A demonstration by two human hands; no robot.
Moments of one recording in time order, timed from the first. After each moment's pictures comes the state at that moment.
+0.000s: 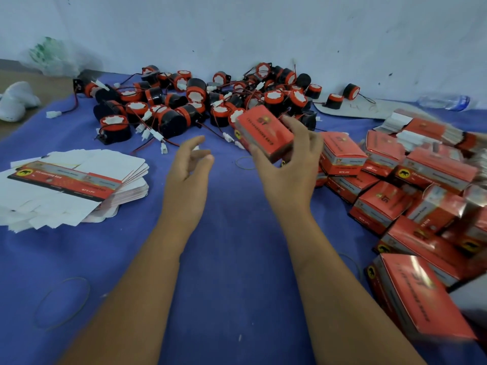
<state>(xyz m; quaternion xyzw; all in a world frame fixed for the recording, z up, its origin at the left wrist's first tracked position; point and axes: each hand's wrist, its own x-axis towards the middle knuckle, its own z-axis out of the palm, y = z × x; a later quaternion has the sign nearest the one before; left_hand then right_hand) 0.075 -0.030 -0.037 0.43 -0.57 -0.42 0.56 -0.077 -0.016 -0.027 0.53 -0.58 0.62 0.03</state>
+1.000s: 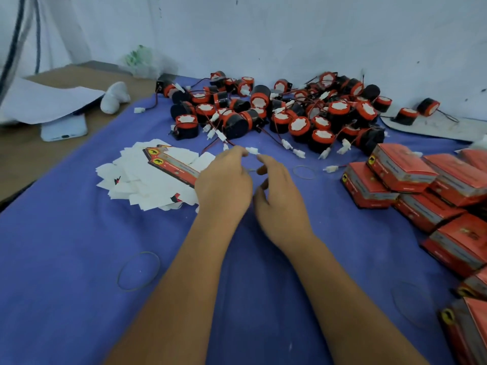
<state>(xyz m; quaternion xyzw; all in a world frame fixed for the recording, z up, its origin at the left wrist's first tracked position) 0.104 -0.033 -0.021 0.67 -0.64 -0.09 0.38 -0.004 -0.011 -0.047 0.73 -0.54 0.40 -0.13</state>
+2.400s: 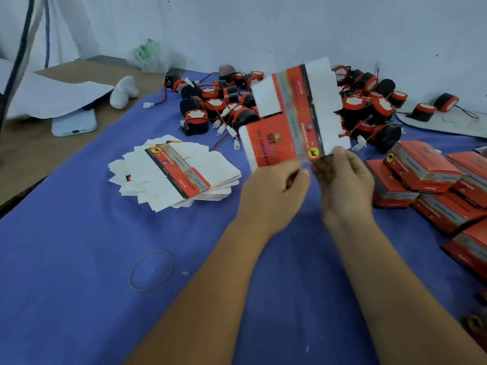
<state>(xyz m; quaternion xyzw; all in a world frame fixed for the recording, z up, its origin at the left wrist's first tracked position) 0.075 -0.018 -0.032 0.46 -0.71 -0.21 0.49 -0.040 -0.032 -0.026 0.33 -0.43 0.73 -0.41</state>
